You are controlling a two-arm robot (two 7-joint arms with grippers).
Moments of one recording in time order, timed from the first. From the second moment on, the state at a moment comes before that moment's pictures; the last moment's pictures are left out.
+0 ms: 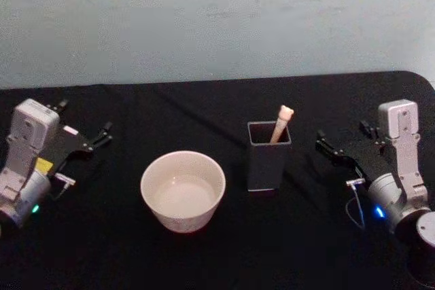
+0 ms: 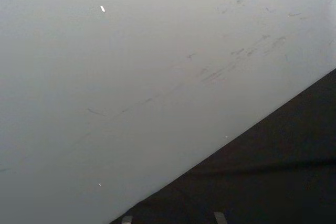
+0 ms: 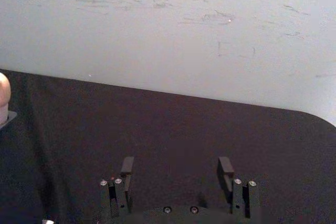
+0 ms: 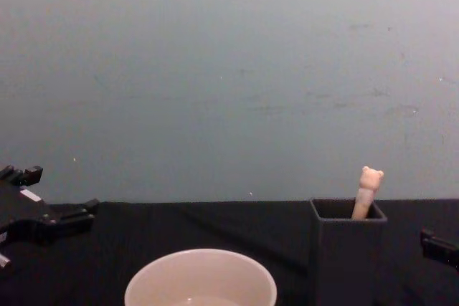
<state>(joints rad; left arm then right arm) -0.20 0.60 0.45 -1.41 -0.25 -0.12 0.03 0.14 0.37 -0.32 -1.39 0.29 0.01 -0.08</state>
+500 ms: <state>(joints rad) -0.20 0.60 0.45 -1.41 -0.25 -0.12 0.03 0.13 0.37 -0.32 -1.39 0.29 0.01 -0.08</state>
